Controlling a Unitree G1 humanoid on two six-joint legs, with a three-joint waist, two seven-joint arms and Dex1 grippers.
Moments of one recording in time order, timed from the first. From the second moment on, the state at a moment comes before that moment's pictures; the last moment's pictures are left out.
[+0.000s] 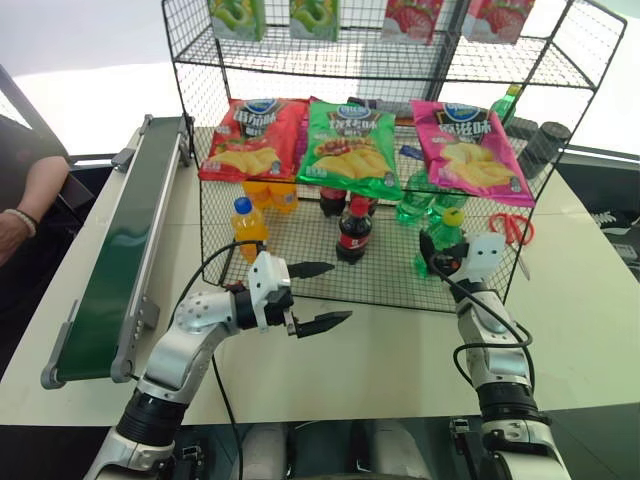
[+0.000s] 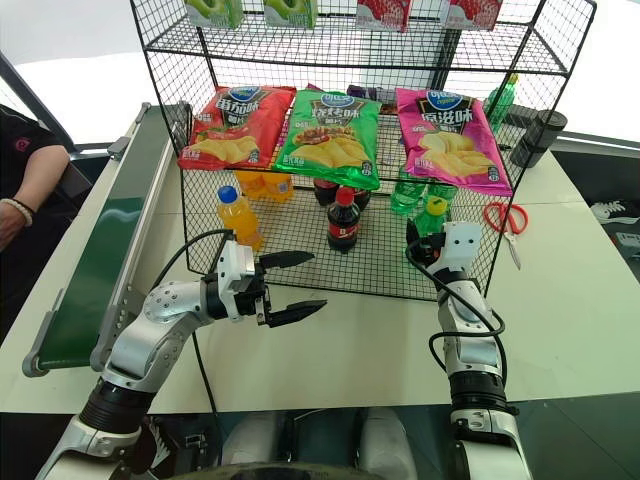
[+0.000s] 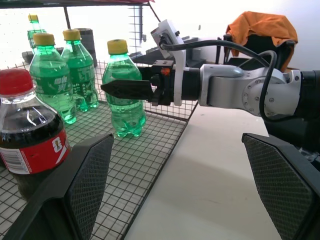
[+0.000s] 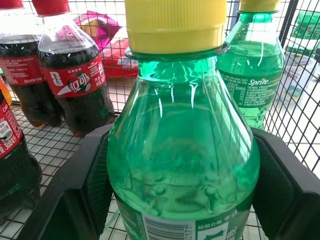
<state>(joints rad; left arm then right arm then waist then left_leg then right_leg) -0.21 0.39 -0.18 -0.22 -0.38 0.21 -0.98 -0.27 -0.23 -0.19 0.28 0.21 -0.11 0.25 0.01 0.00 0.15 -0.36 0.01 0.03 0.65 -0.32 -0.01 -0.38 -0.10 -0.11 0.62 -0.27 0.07</state>
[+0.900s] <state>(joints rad) -0.14 0.57 -0.08 -0.19 -0.36 0.22 -0.94 0.27 -0.50 -0.19 -0.41 0.26 0.10 0.49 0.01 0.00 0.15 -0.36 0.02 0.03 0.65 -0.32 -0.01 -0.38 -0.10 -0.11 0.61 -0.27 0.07</state>
